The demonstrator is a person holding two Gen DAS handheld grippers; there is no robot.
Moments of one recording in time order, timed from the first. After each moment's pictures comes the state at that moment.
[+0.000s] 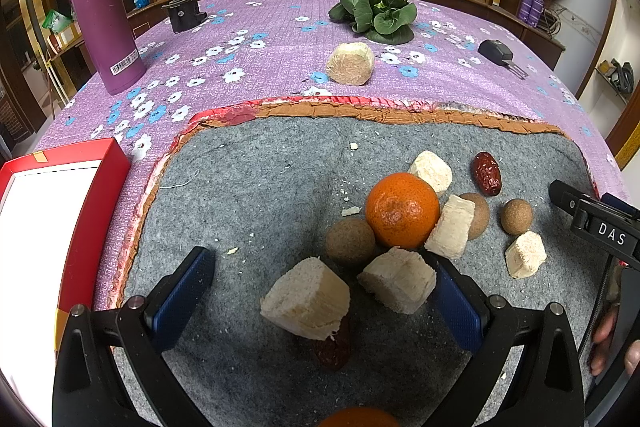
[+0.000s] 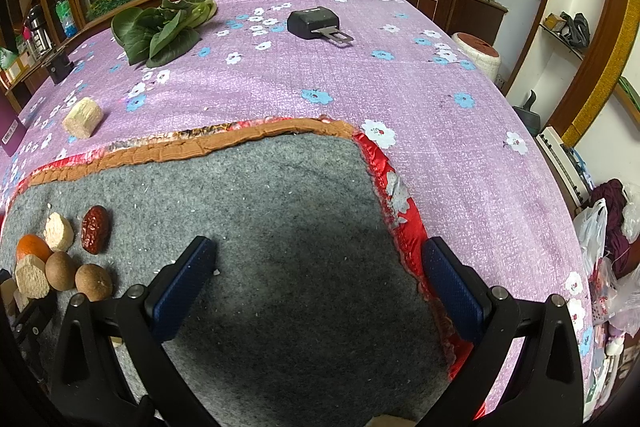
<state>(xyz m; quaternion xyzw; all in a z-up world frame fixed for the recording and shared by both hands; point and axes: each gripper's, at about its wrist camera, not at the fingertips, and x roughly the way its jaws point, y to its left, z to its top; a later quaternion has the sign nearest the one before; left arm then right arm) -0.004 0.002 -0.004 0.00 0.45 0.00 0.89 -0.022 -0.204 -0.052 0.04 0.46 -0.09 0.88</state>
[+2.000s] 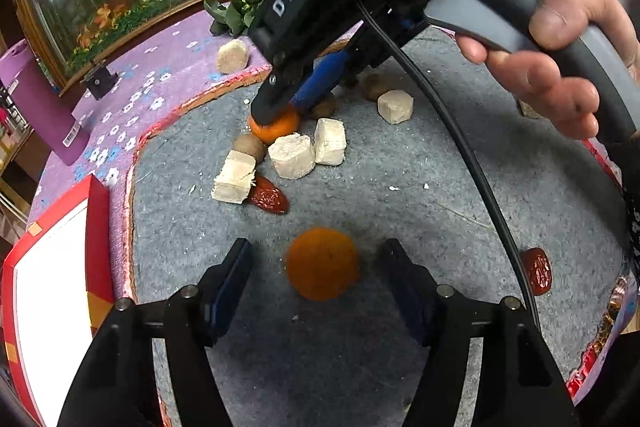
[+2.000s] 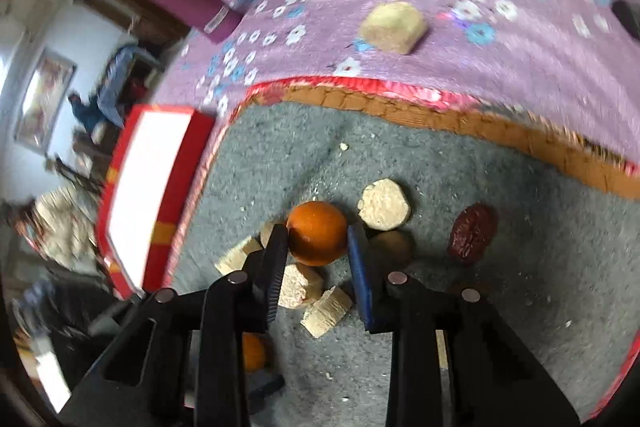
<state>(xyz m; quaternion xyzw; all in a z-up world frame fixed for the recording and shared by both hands) -0.110 -0.014 0.015 0.16 0.44 -0.18 0.86 0.033 -0.075 -0.038 0.07 0.60 0.32 0.73</state>
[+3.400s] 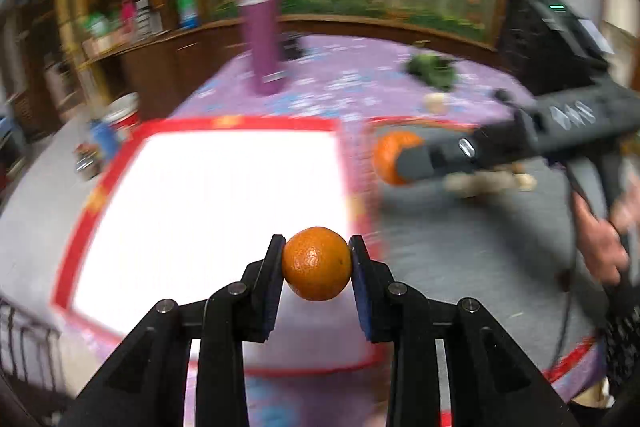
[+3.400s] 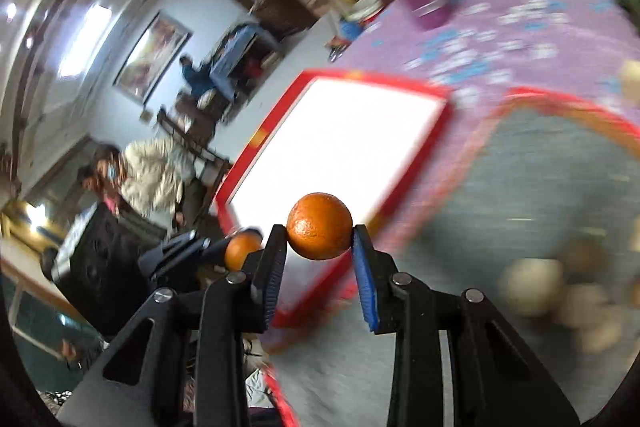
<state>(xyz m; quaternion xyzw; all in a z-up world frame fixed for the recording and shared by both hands) -0.176 0.168 0.067 -0.02 0.39 0.03 0.92 -0.060 0.064 0.010 0.09 0.52 0.52 0.67</state>
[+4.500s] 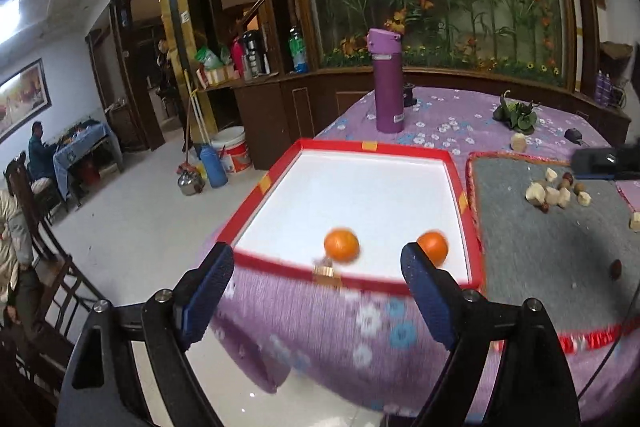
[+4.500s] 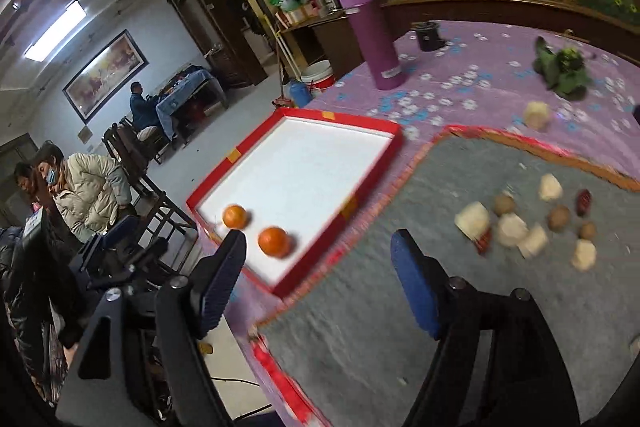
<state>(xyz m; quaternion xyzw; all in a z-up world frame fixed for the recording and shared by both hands) -0.309 0.187 0.093 0.01 0.29 0.20 0.94 -0.161 0.000 0.047 0.06 0.40 0.41 0.82</state>
